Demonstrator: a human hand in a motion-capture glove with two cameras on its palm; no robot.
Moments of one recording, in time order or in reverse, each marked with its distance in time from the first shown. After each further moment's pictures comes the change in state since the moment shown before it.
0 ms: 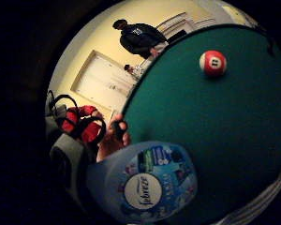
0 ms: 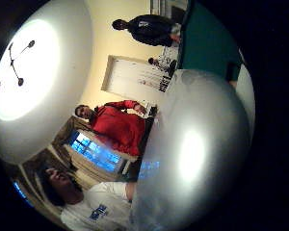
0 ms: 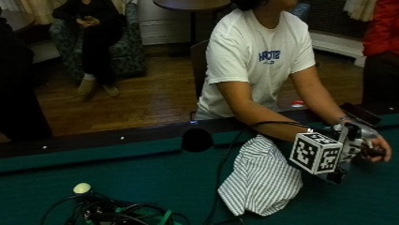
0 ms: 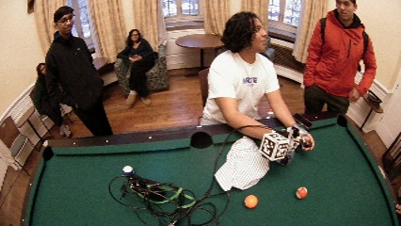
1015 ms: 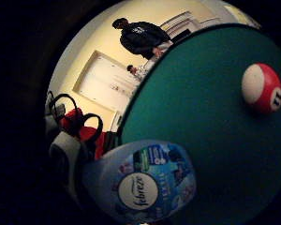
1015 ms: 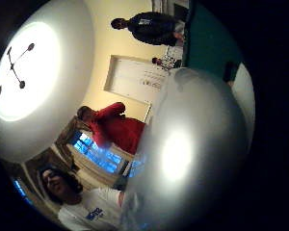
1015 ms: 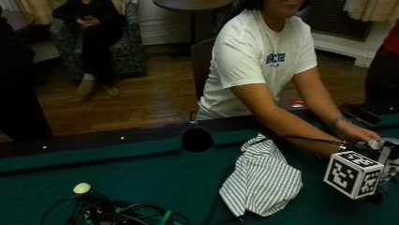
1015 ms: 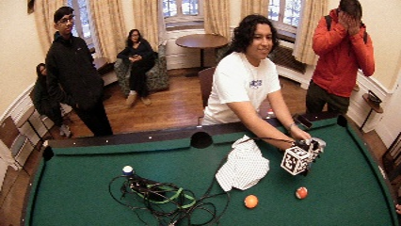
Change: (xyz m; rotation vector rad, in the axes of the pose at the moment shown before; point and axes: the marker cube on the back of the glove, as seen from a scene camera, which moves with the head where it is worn) arm 0.023 -0.075 0.057 -0.049 -0.050 0.009
